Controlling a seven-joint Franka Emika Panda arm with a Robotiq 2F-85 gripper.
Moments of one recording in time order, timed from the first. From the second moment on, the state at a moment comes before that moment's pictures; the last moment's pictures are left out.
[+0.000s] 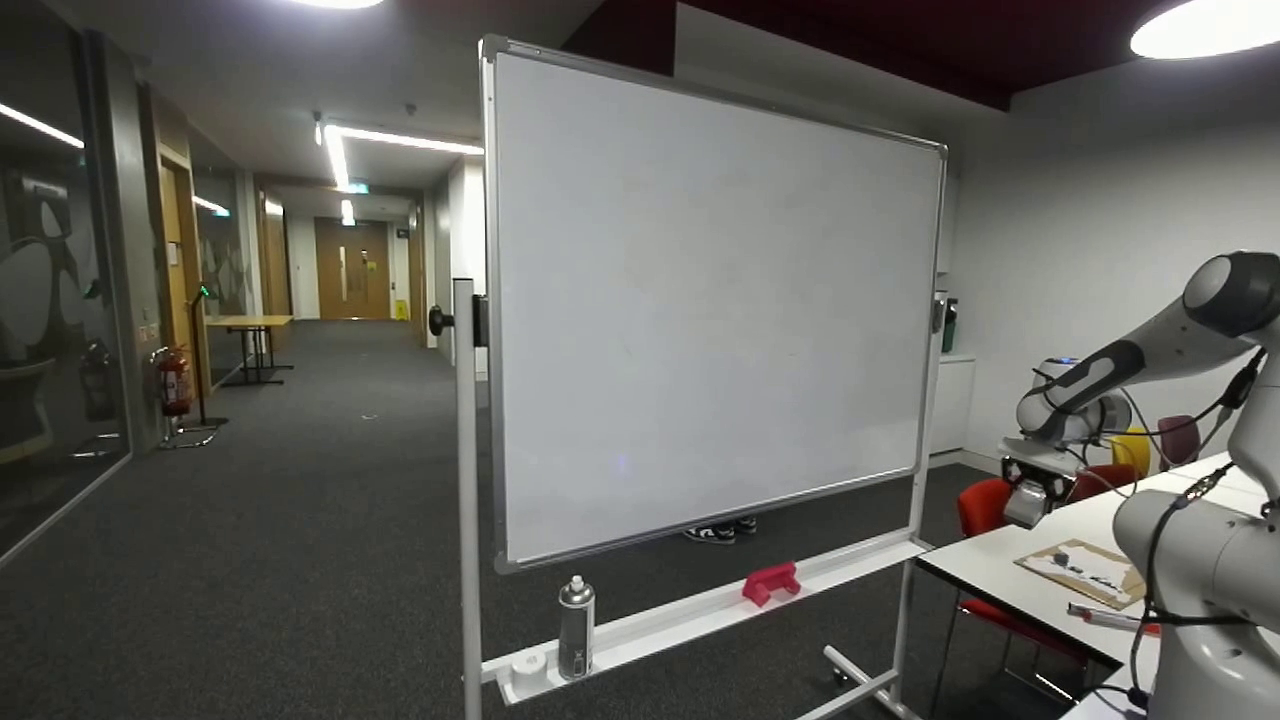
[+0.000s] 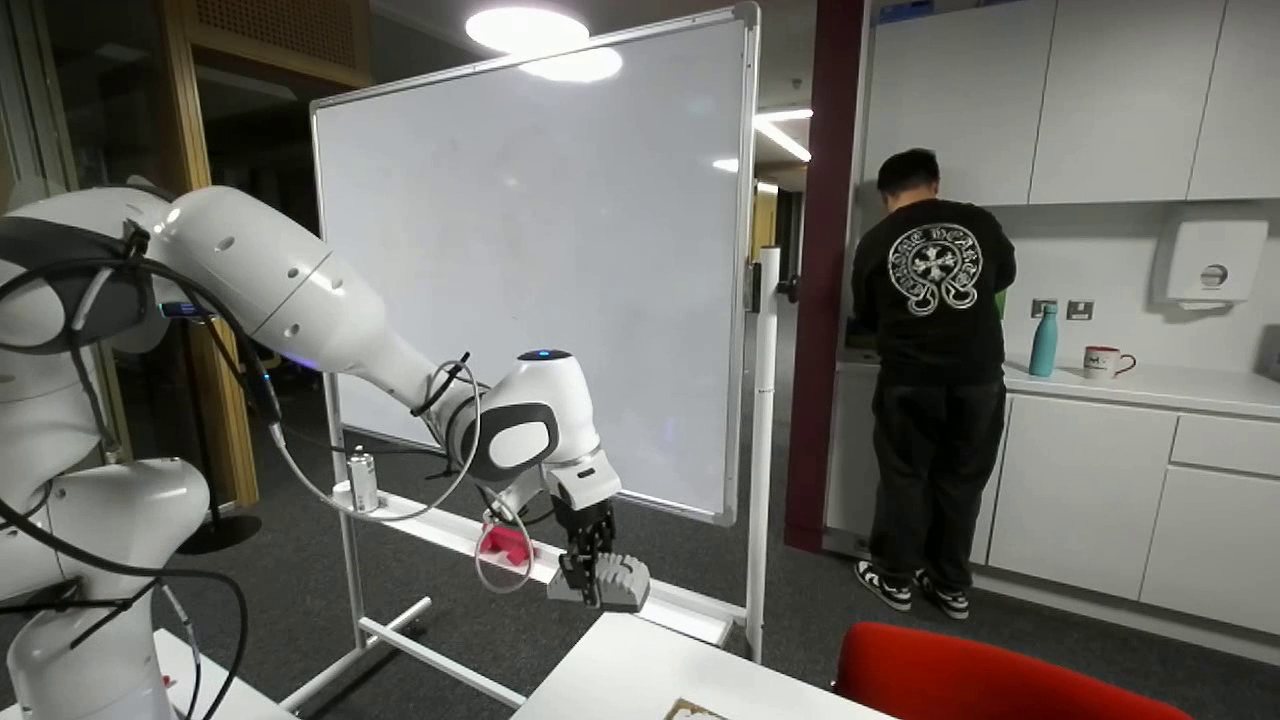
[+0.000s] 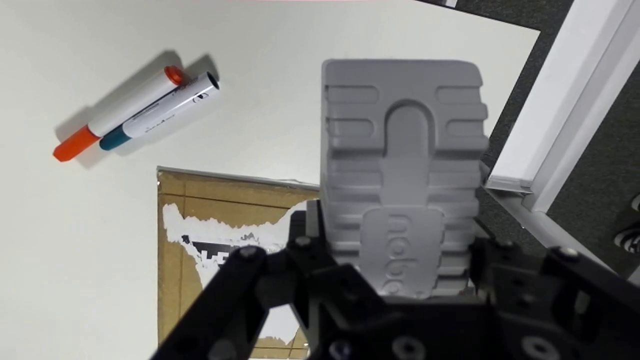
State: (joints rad) arm 1.27 -0.34 -2.11 -2.21 -0.51 2.55 0.91
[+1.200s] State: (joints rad) arm 1.51 -0.54 -2.34 -2.09 -0.90 2.50 1.23
